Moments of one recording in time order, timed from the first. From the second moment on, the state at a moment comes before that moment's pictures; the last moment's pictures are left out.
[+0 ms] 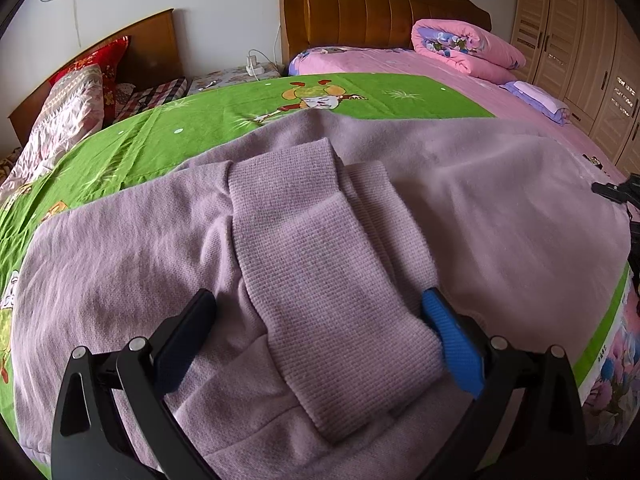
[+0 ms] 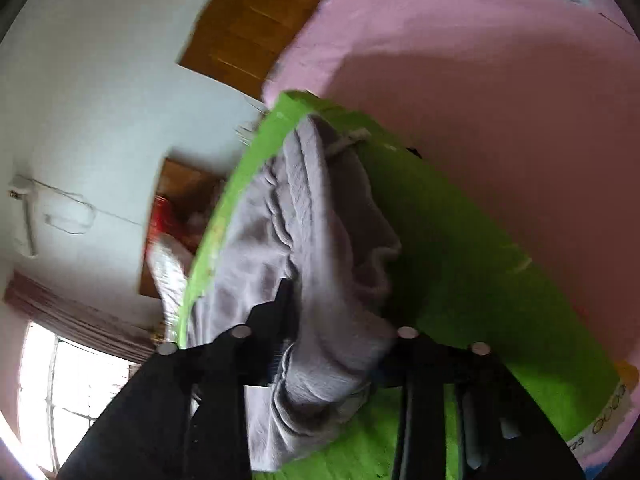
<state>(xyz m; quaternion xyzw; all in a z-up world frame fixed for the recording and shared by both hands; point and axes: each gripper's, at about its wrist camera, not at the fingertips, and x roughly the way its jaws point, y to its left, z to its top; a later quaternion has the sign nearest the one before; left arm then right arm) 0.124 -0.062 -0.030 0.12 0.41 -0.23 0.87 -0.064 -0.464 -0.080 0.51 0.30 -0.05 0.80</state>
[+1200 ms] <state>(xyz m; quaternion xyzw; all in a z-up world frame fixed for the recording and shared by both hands) 0.155 0.191 0.009 -0.34 0.39 -0.33 0.79 0.037 0.045 -0.023 -0.28 0.29 0.13 0.91</state>
